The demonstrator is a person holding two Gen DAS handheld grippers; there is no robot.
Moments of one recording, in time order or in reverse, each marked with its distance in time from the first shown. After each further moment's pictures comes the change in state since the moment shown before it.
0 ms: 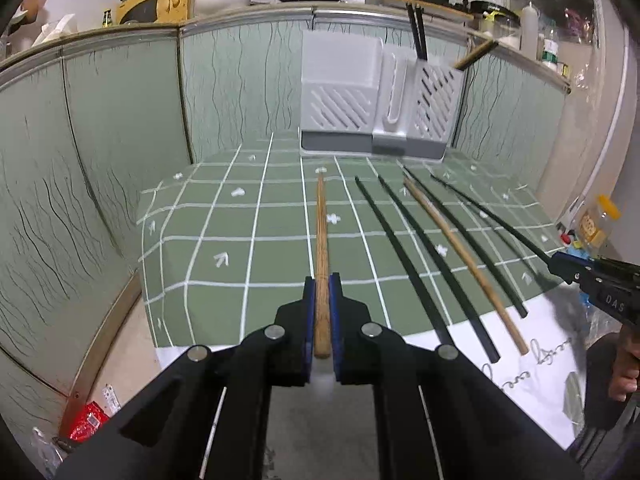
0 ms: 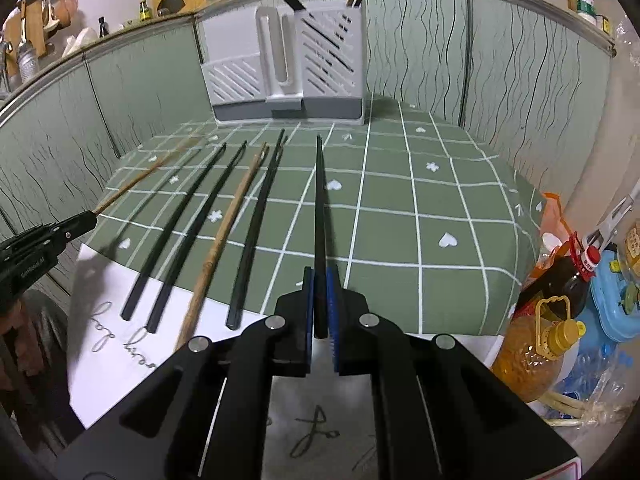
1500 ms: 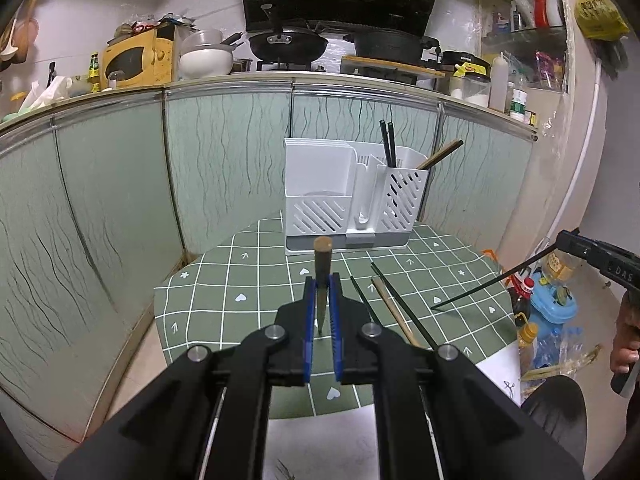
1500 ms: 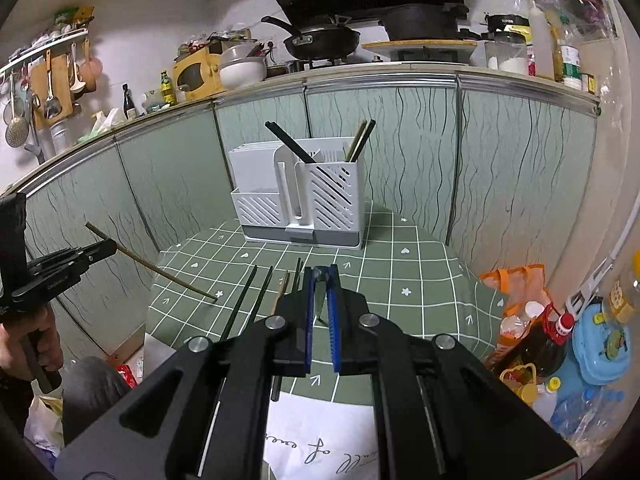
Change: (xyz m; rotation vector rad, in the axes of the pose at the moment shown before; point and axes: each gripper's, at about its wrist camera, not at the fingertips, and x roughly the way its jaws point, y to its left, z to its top) left arm -0.077 0.007 0.084 0.027 -0.141 -0.094; right arm -0.114 -0.007 0.086 -0.001 -0.219 0.051
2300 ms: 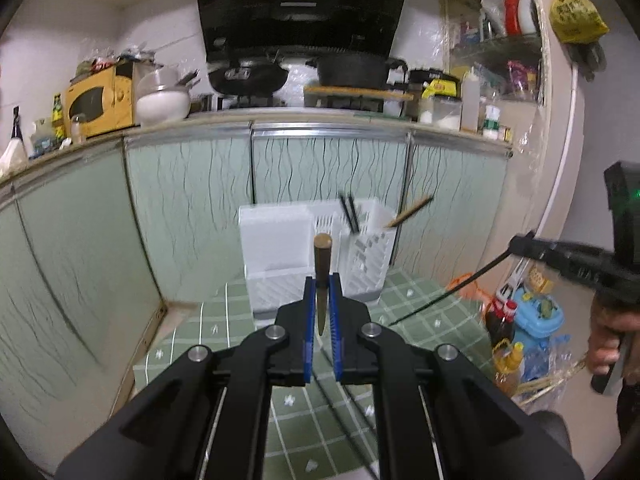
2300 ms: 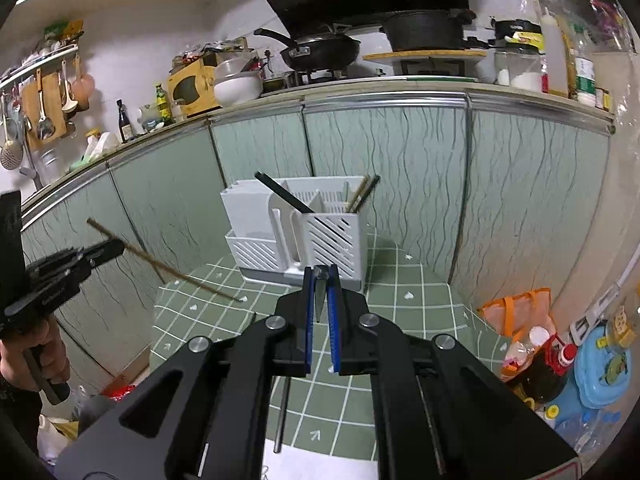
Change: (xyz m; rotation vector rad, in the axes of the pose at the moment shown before) left arm 0.012 -0.031 0.090 0.080 -0.085 -0.089; right arm 0.029 -0.004 0.082 0.020 -0.007 0.016
